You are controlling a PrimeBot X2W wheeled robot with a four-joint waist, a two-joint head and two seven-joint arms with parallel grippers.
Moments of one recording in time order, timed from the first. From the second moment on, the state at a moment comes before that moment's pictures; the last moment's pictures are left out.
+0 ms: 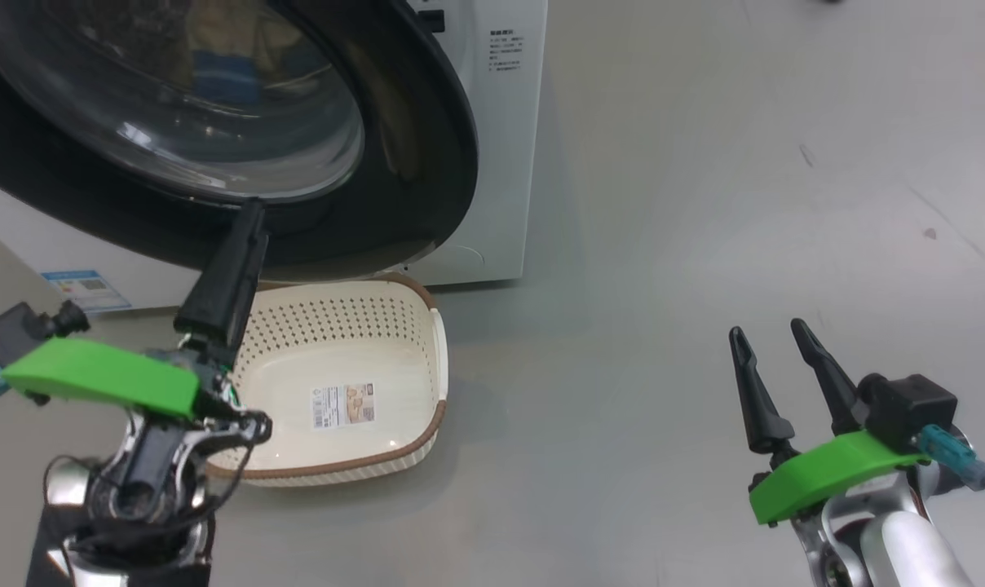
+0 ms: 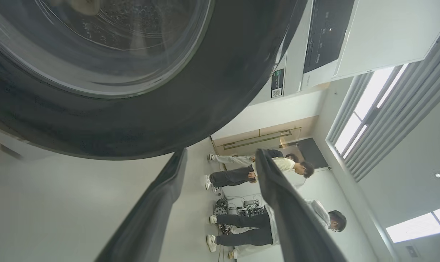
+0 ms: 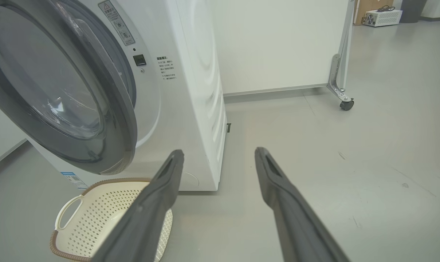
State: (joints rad) left arm -0.29 0.05 0.00 -0.10 -1.40 -0.12 0.29; right arm -0.04 -0.05 0.09 0.07 0.22 0.13 -0.12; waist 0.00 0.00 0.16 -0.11
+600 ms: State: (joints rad) left arm -0.06 0.25 -0.23 0.01 -0.81 -0.07 -0.23; right arm 0.06 -0.05 0.05 0.00 0.17 0.13 -0.07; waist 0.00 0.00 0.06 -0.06
